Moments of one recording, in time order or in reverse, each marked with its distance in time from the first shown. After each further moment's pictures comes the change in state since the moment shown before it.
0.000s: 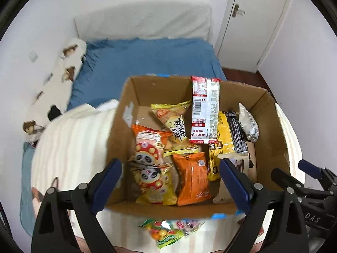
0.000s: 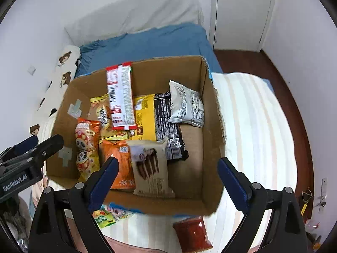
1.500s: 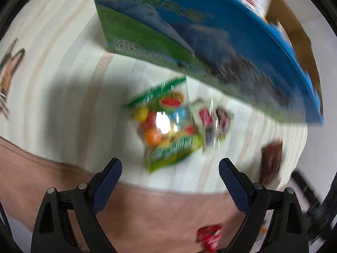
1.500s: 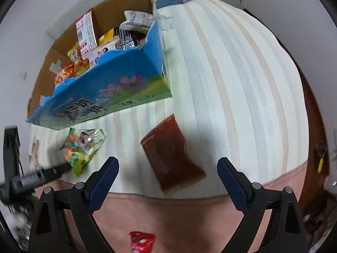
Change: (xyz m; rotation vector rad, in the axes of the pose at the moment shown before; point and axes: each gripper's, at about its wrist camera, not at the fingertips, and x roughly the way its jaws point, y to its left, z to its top) left arm 0.117 0.040 -0.158 -0.320 0.474 -0.207; right arm 0.036 -0.069 -0.153 0.149 0.191 0.023
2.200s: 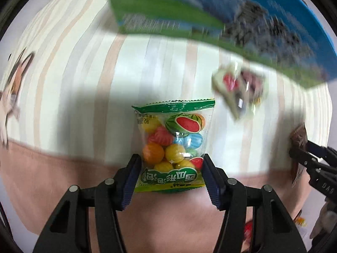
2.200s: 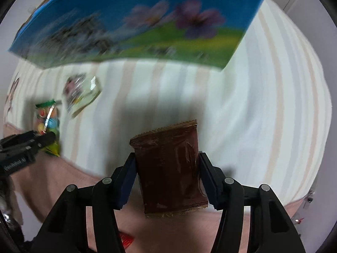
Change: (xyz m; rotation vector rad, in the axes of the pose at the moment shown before) left arm 0.022 -0.006 -0.070 0.204 -0.046 0.201; right arm 0.067 0.056 -0.026 -0.283 0.197 -0.051
